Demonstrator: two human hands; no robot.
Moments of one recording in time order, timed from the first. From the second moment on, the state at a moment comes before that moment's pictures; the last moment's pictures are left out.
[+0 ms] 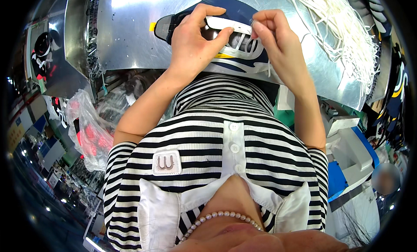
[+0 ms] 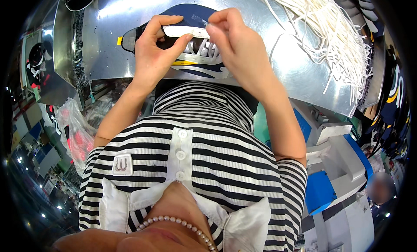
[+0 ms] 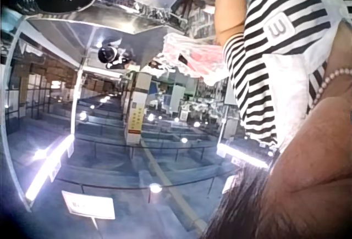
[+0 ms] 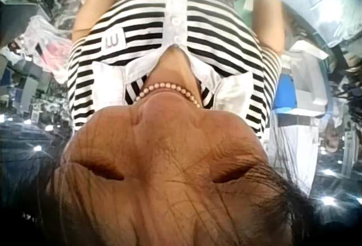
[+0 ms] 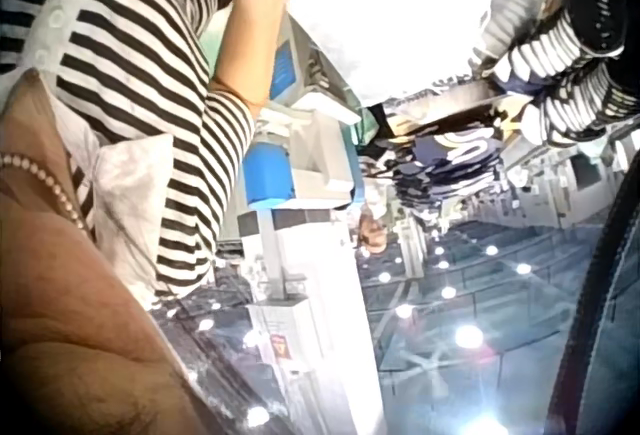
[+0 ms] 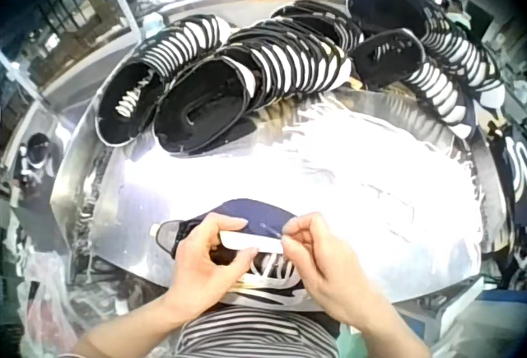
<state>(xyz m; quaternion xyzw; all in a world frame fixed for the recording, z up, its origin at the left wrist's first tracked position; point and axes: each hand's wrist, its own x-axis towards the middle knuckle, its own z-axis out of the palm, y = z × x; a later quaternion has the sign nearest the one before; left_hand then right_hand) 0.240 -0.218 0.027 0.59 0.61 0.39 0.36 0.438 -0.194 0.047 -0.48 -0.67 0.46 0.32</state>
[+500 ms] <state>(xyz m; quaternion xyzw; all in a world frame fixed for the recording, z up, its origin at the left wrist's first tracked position) 0.250 -0.222 0.035 0.57 0.58 0.37 0.45 0.400 -0.188 0.027 -0.45 -0.85 0.06 0.26</state>
